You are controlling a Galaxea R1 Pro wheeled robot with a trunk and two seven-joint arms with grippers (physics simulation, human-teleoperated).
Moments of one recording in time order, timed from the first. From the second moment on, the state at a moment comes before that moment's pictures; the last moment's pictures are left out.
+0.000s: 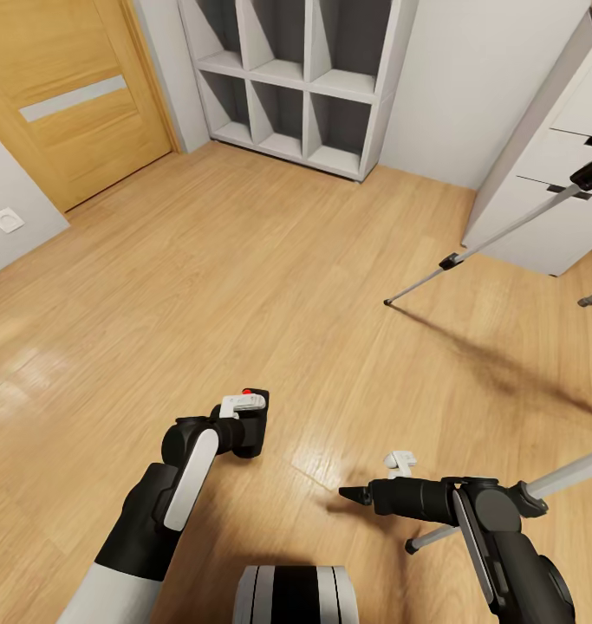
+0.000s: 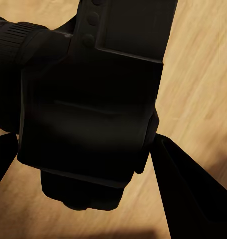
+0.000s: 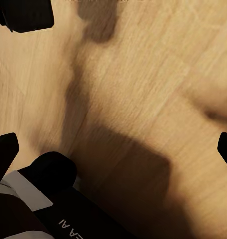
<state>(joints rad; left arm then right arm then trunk) -0.54 -0.11 -0.19 -1.42 0.42 1.02 0.31 -0.31 -0.01 -0.12 -1.48 0.14 1.04 0.93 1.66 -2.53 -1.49</state>
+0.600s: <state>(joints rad) -0.54 0.21 -0.18 -1.44 1.03 1.01 0.03 -0.31 -0.01 -0.12 -1.48 0.14 1.04 0.93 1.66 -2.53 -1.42</state>
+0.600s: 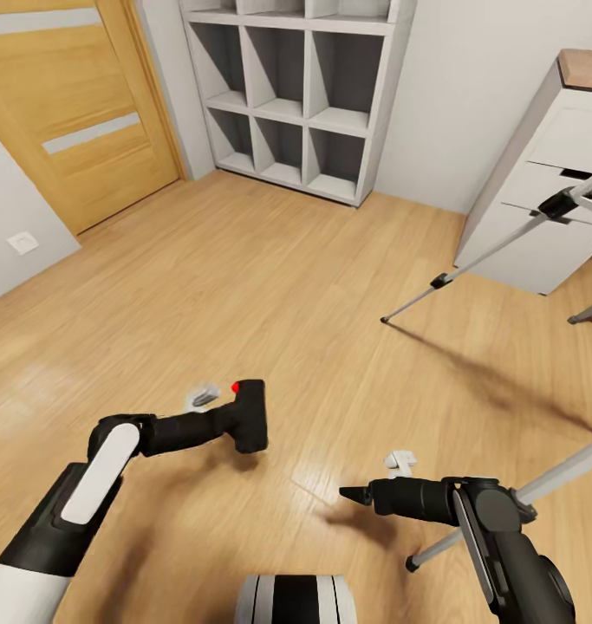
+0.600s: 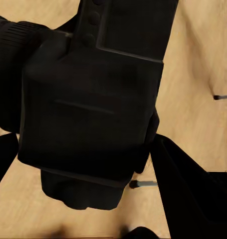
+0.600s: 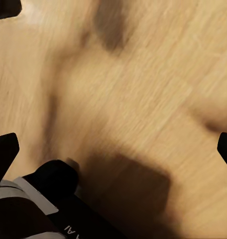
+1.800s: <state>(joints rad) -0.54 0.31 -0.18 -1.45 1.17 0.99 -0.11 -0.31 -0.01 -0.11 -1.48 0.14 1.04 0.93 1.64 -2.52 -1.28</state>
